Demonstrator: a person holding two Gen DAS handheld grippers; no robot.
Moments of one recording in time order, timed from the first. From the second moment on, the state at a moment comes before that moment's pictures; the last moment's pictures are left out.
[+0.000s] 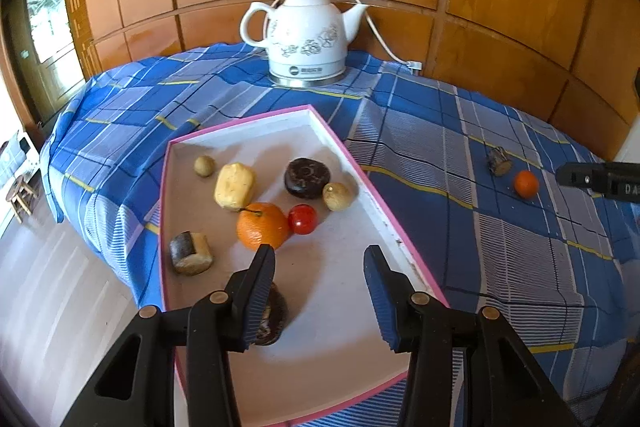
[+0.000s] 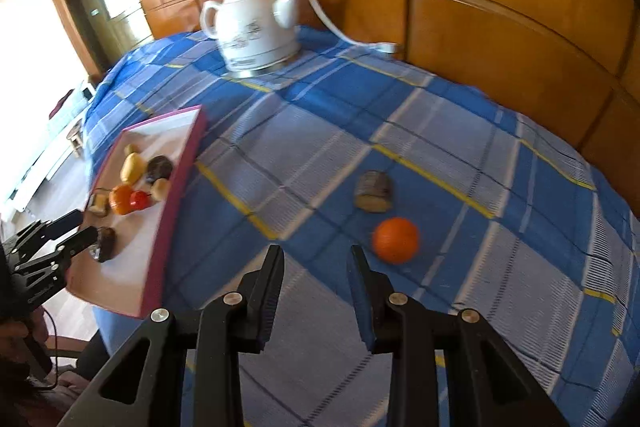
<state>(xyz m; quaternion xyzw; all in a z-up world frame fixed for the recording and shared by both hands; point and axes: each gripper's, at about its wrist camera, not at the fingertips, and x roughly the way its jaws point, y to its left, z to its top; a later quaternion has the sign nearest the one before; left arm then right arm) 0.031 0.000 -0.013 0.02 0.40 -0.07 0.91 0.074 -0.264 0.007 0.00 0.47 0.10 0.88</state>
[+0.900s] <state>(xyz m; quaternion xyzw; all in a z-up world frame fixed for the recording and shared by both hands) 0.116 -0.154 -0.018 0.02 0.47 -0.23 0.85 0.087 -0.386 -0.034 0.17 0.50 0.00 0.85</state>
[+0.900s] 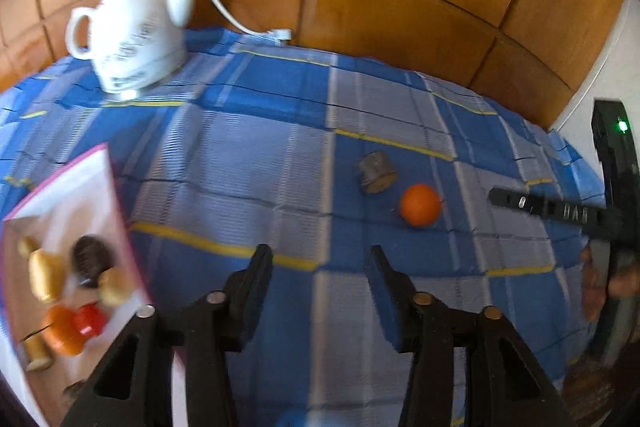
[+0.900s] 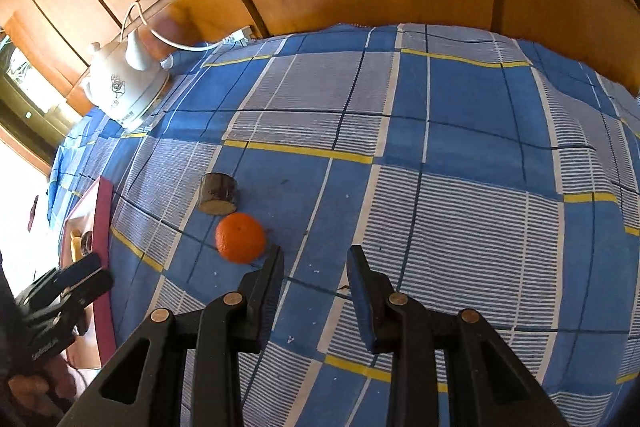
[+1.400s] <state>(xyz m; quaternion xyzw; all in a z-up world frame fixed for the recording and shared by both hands) 0.204 -0.236 -0.052 -0.04 0.55 -0.24 0.80 0.090 -0.388 -0.035 0.21 0.51 0.01 0.83</state>
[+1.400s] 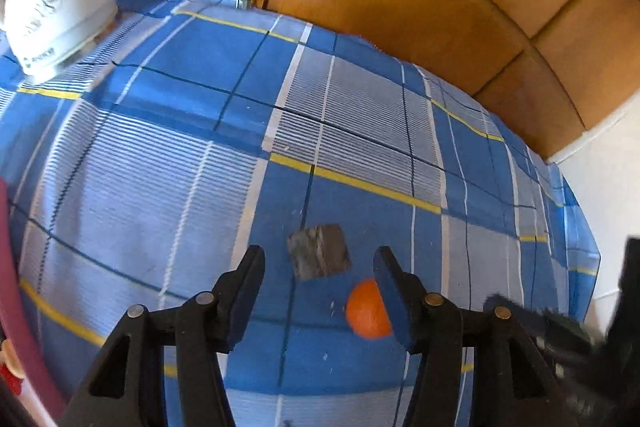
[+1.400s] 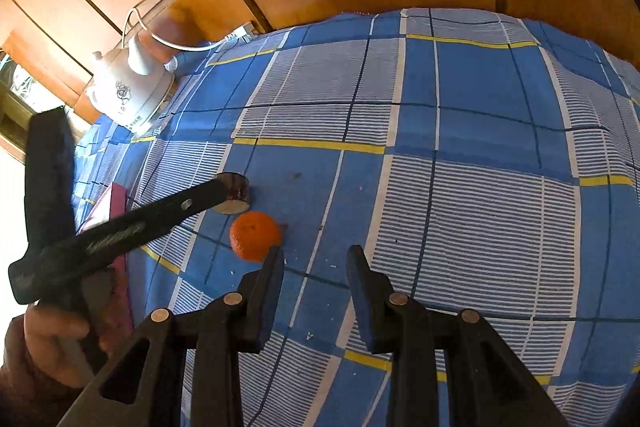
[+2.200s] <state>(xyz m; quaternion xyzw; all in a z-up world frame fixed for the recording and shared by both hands) 0.082 -0.177 -0.054 0.08 0.48 -0.25 0.84 0.091 -0.384 -0.049 0.20 0.53 0.01 0.83</state>
